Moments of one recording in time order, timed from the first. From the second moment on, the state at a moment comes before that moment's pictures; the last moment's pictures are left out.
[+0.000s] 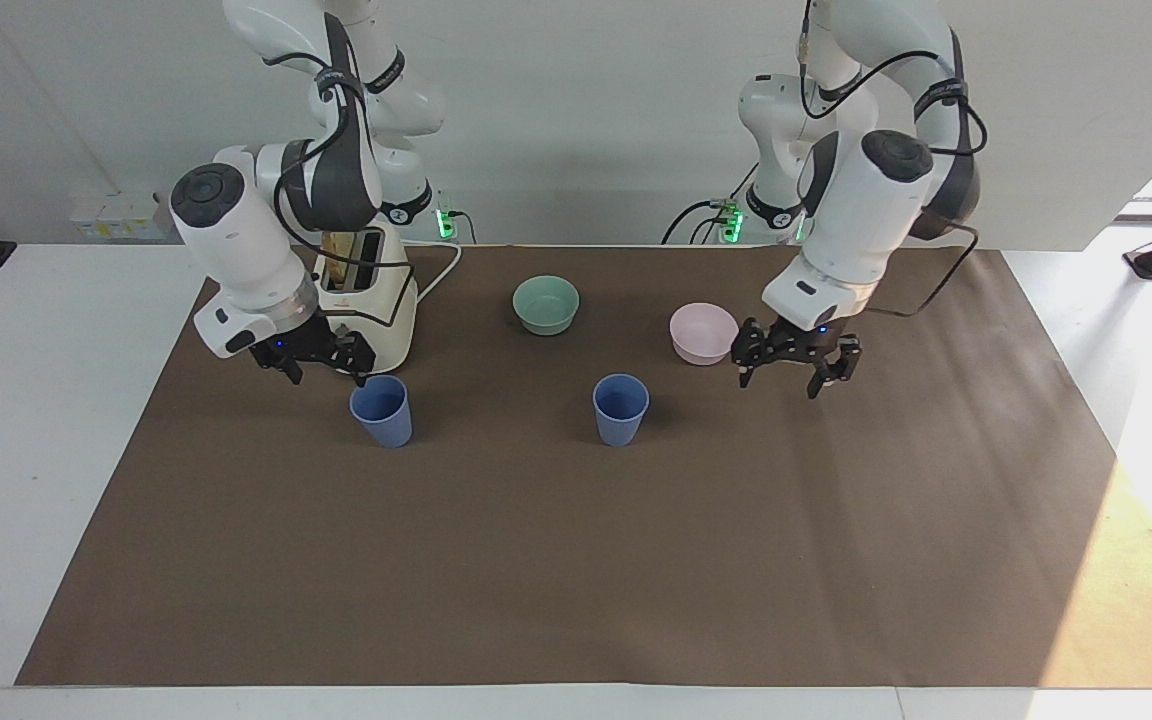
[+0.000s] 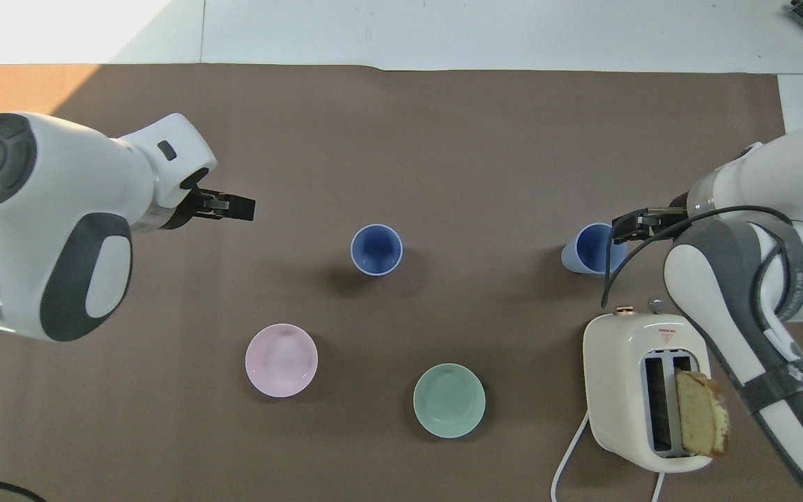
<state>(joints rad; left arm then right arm) -0.31 0.07 0.04 -1.84 -0.08 2.09 -0.03 -0.08 0.14 0.11 -1.92 0.01 2.02 0.10</state>
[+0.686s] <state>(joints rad) -0.01 0.03 0.05 -1.58 -0.08 1.72 0.19 -0.07 0.21 0.11 -1.97 0.01 2.11 0.11</state>
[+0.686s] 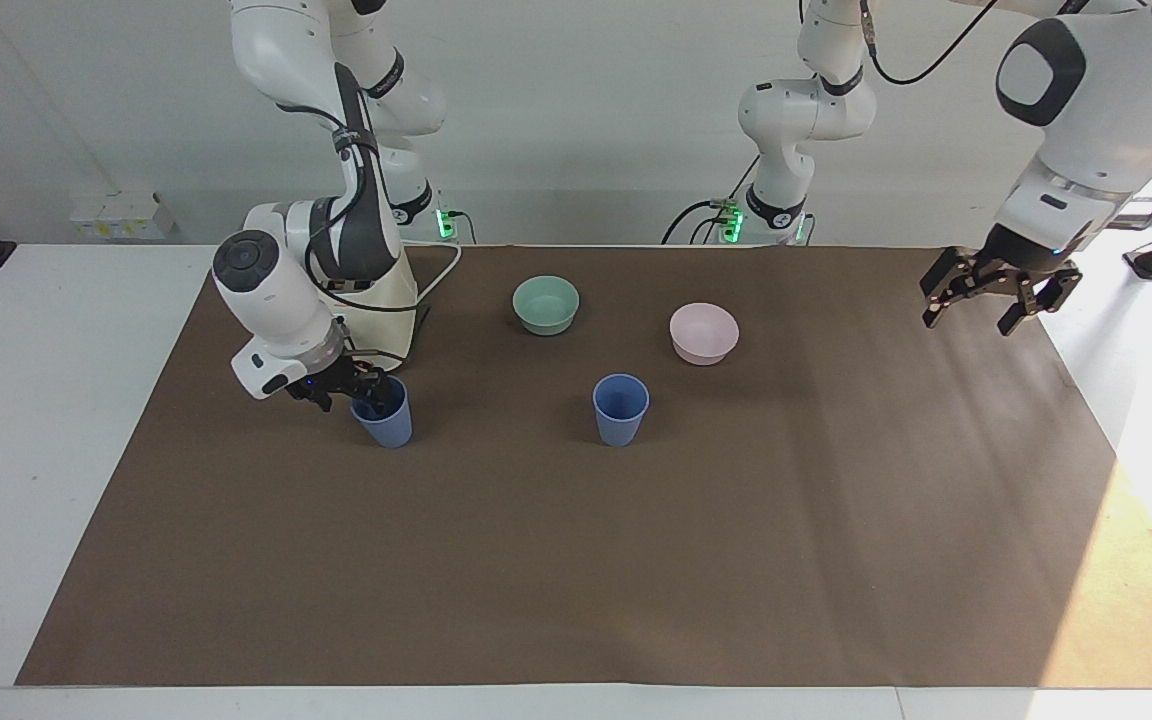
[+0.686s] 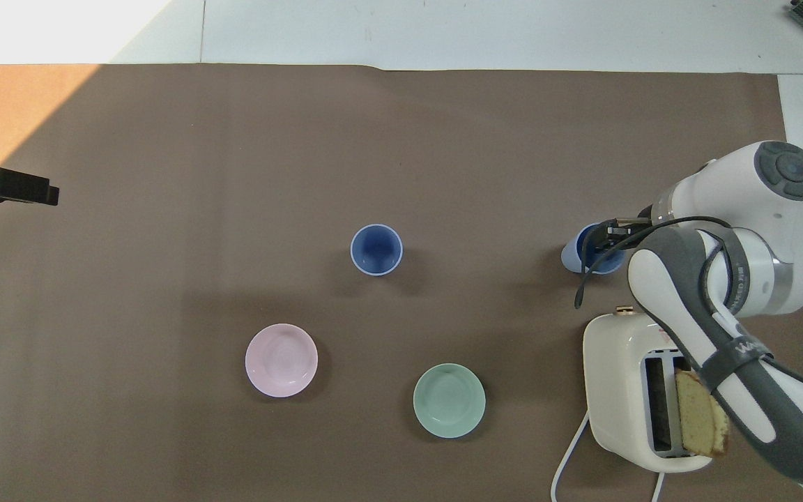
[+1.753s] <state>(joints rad) 0.02 -0.06 0.04 -1.63 -0.05 1.62 0.19 -0.05 0.18 0.24 -1.72 0.02 1.87 0.26</state>
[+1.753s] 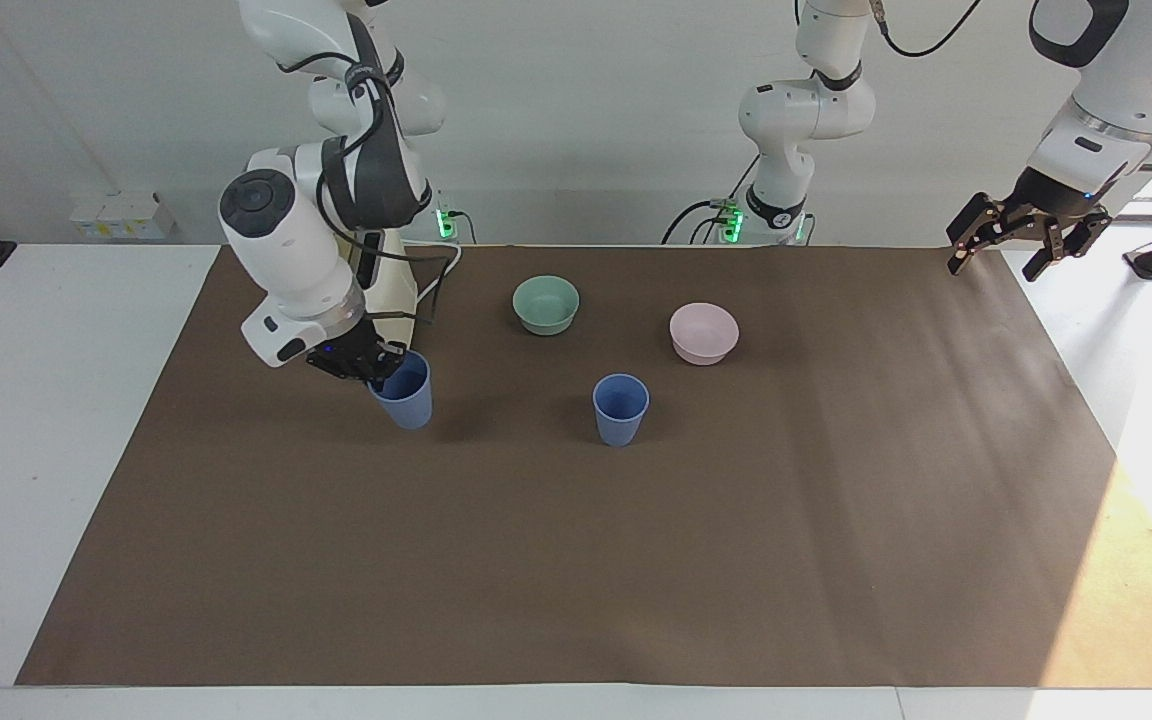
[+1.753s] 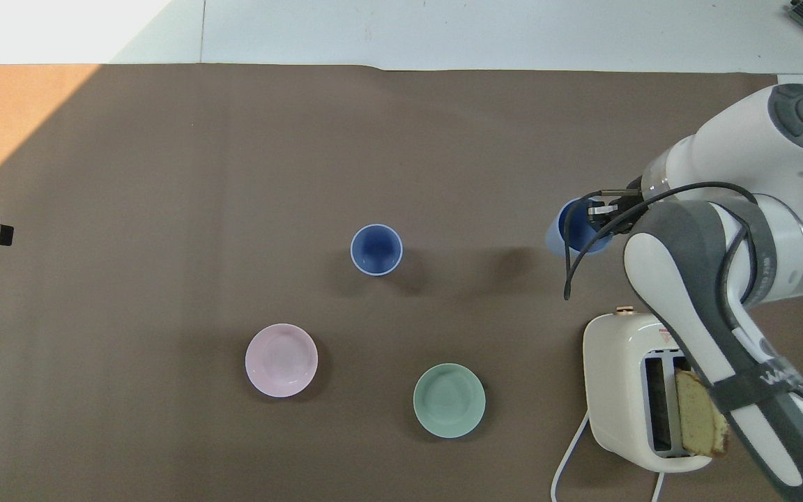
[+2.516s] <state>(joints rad) 0.01 -0.06 0.02 -1.62 -0.05 1.64 0.19 0.23 0.26 0.26 -1.48 0.02 1.82 0.63</state>
